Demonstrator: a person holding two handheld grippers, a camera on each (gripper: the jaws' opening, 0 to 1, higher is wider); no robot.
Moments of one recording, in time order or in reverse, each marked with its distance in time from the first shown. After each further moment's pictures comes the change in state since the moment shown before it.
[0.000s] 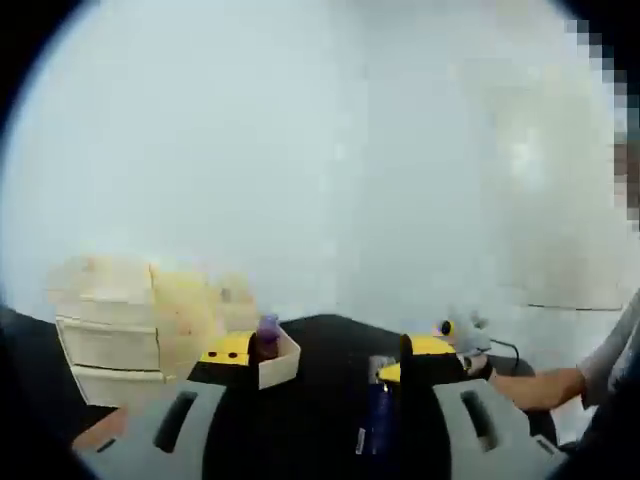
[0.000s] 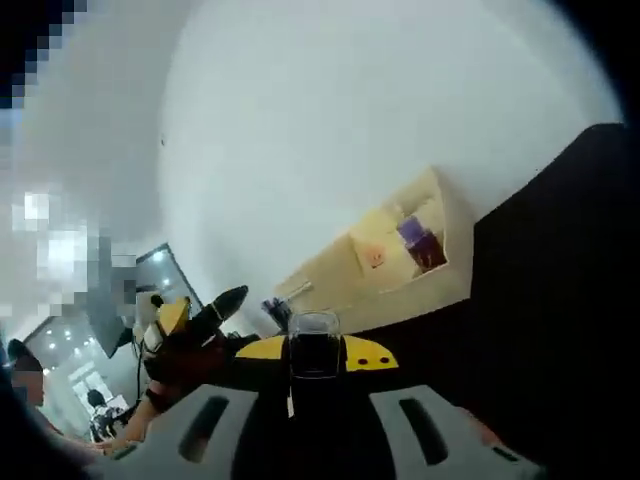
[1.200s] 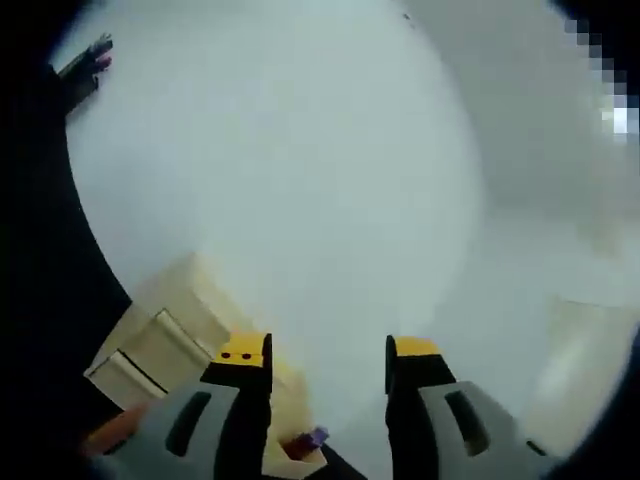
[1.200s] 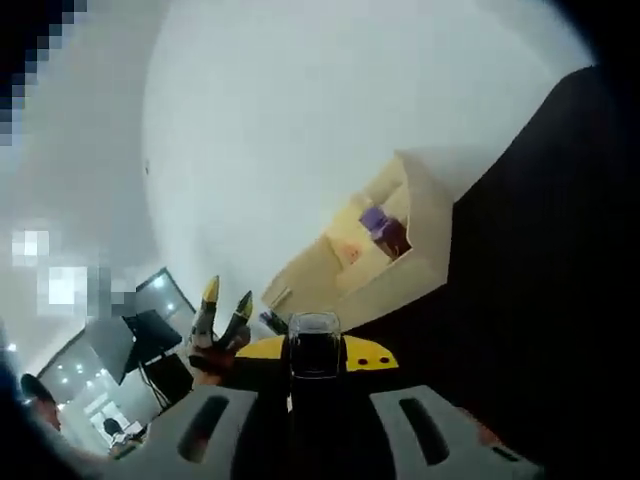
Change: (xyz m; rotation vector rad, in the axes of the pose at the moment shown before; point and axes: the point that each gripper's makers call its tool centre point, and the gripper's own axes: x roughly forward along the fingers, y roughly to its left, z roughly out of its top) left arm -0.035 0.138 0.026 -0.622 -0.501 0.159; right arm 0.002 -0.031 0.002 0.104 -0.035 -0.008
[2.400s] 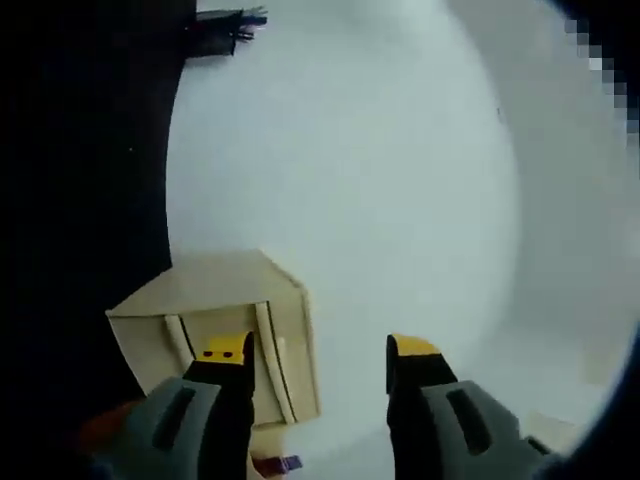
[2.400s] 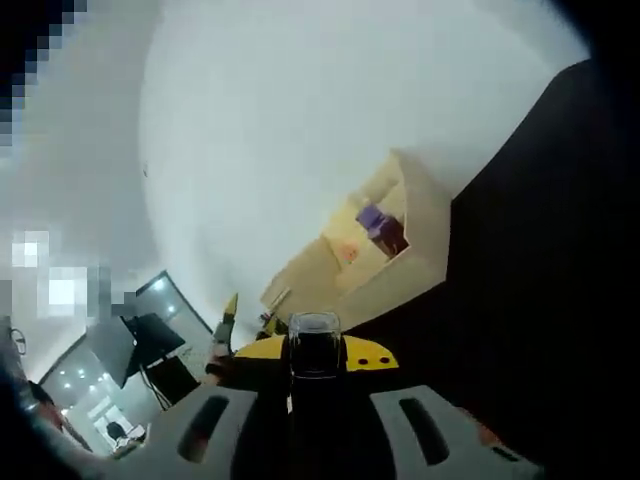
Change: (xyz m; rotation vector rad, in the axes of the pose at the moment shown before) left arm 0.001 0.080 0.023 -0.406 -0.230 0.106; right arm 0.007 -0.008 0.001 0.027 0.002 -0.007
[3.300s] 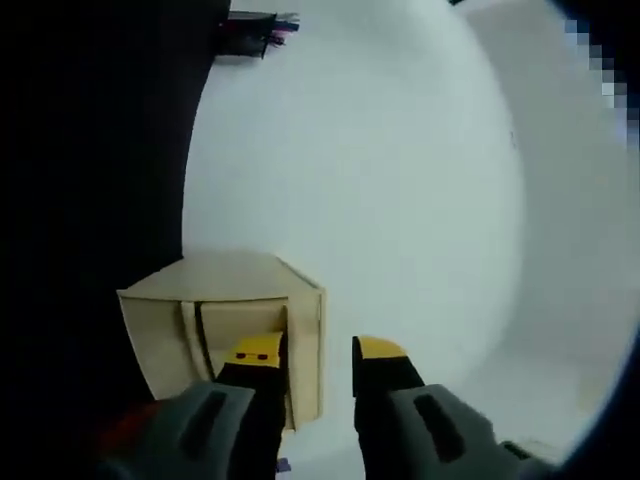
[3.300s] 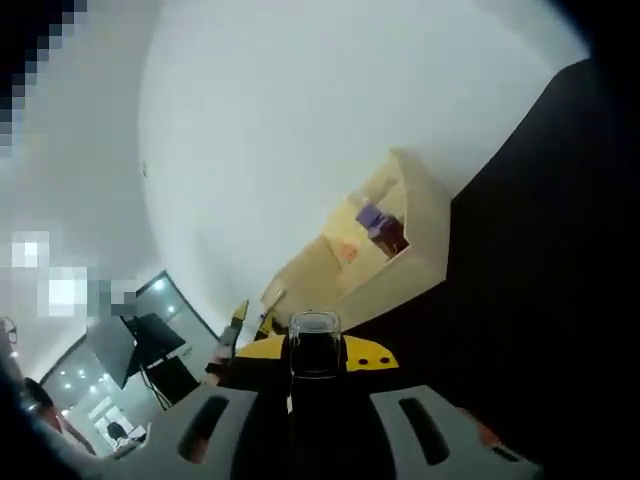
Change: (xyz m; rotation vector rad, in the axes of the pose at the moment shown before) left arm -0.006 0.012 0.003 -0.095 -0.053 0.046; right arm -0.001 0.000 -0.001 0.003 0.001 -0.001
